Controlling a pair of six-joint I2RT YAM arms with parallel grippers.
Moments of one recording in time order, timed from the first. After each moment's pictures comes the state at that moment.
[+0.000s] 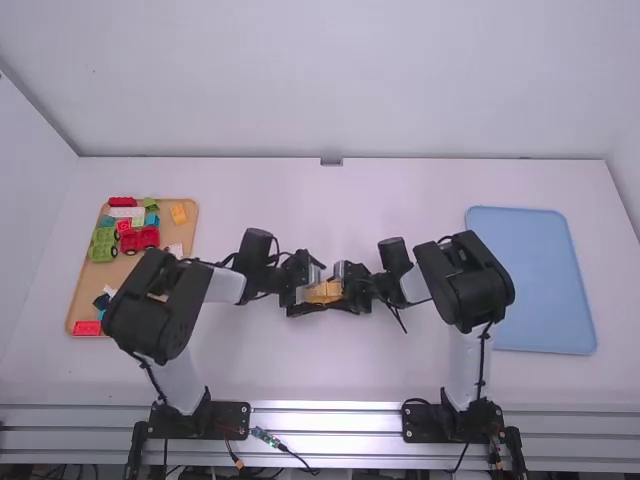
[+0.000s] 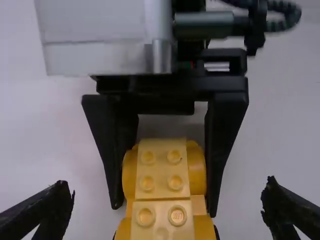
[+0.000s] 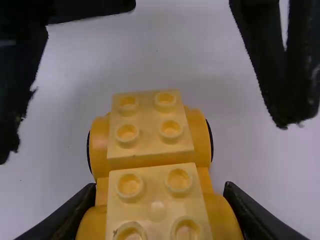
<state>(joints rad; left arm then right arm) -0.26 1.81 0.65 0.30 0.97 0.88 0.35 2.11 0.69 0.46 -1.01 -0.84</state>
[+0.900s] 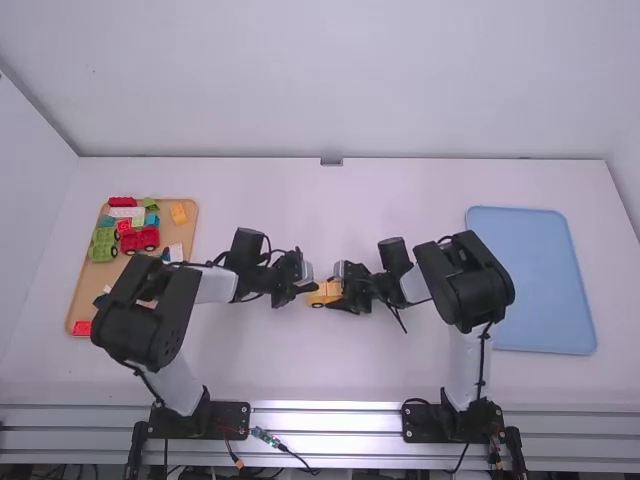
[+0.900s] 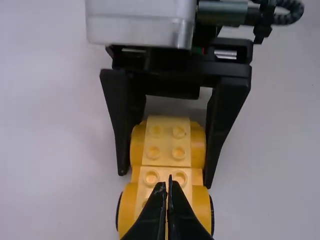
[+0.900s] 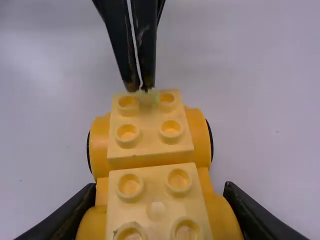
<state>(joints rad) -0.23 1.78 0.65 0.17 0.94 0.89 0.35 2.11 0.69 0.46 -1.01 -0.84</state>
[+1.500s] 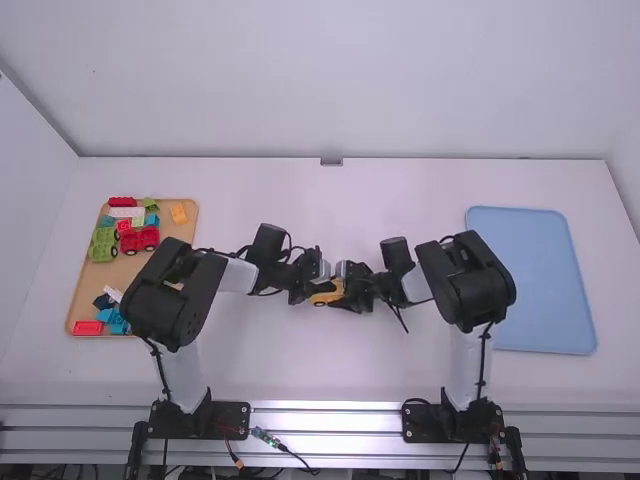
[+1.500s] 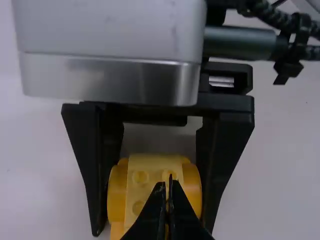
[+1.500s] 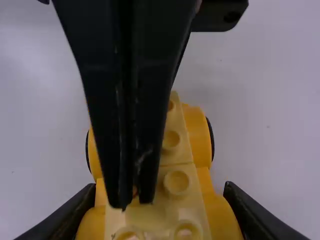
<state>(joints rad) -0.32 1.92 0.77 0.19 0.98 0.85 0.33 2.11 0.69 0.46 -1.00 -0.86</state>
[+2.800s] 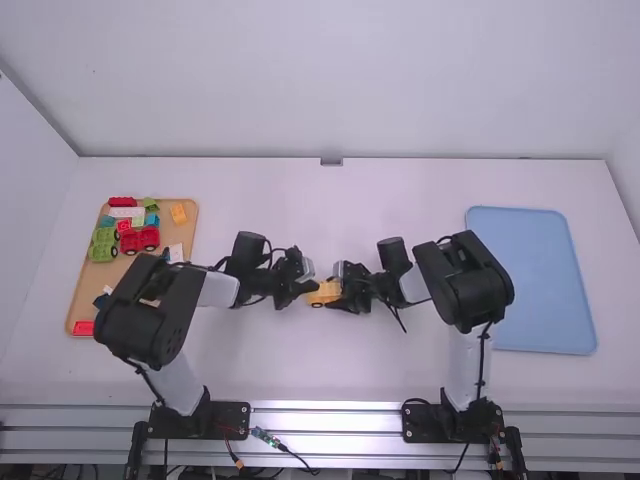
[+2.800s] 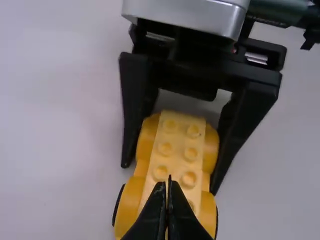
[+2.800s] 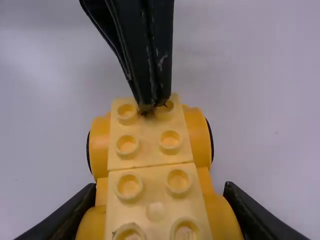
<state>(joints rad) -0.24 1.79 0.62 0.26 0.89 0.71 0.35 2.11 0.70 0.46 -1.00 -0.84</state>
